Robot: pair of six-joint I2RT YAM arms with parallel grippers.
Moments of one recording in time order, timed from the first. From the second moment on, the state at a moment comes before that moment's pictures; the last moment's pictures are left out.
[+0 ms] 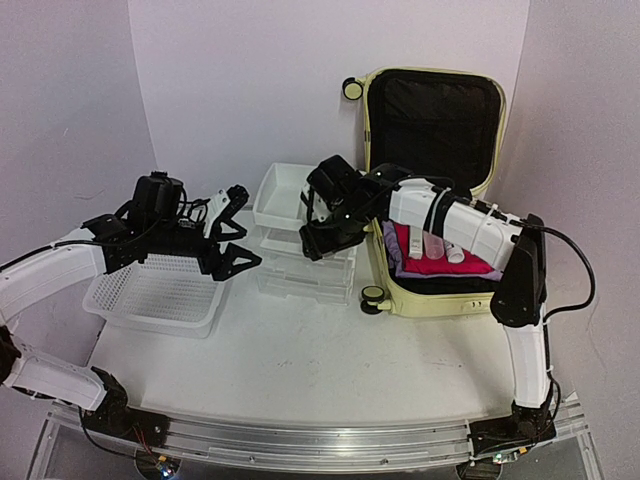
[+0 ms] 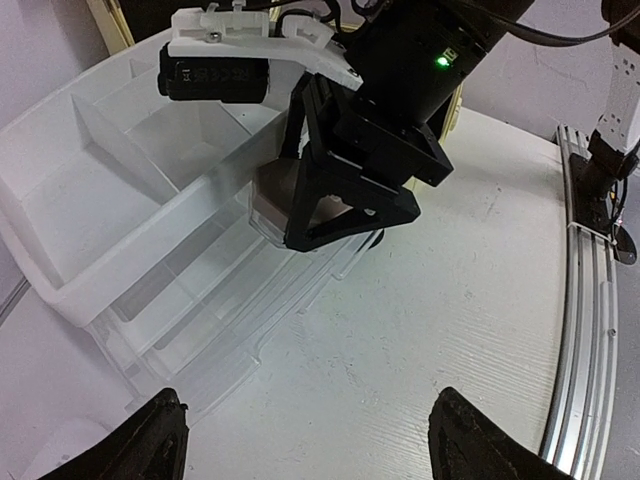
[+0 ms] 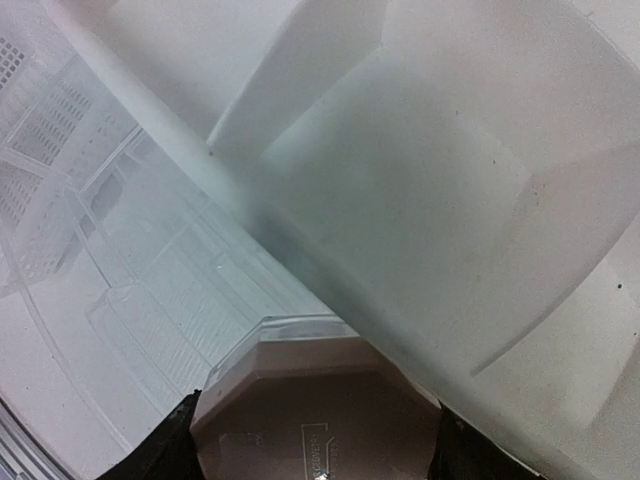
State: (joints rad) left arm -0.61 1.21 1.01 -0.29 0.46 0.26; right arm 0.89 2.13 2.08 -0.93 0.12 0.27
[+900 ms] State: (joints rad) left arm -0.78 1.47 1.05 -0.20 0.46 0.21; right arm 0.84 1.70 1.77 -0.91 0.23 0.23
